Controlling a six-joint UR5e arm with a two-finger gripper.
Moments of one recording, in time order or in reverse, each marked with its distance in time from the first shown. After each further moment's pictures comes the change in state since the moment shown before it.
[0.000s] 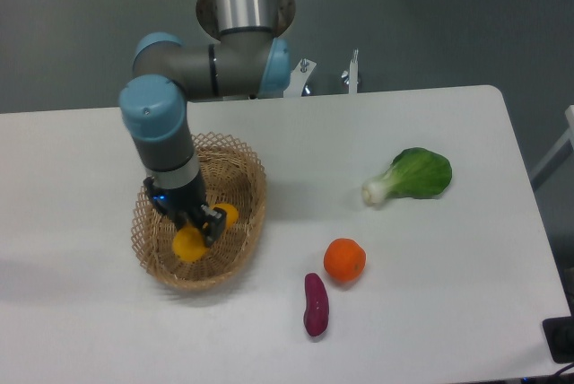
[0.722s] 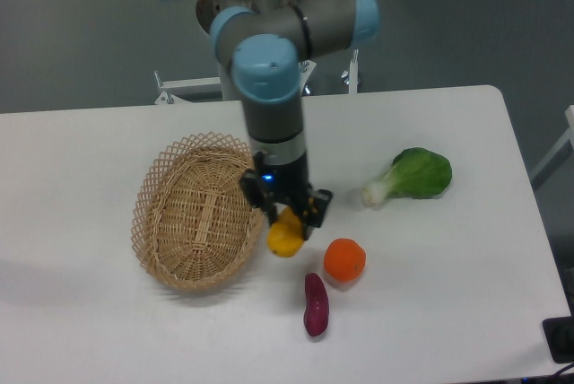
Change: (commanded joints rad) arm 0.266 0.038 0.066 -0.097 -0.068 0.290
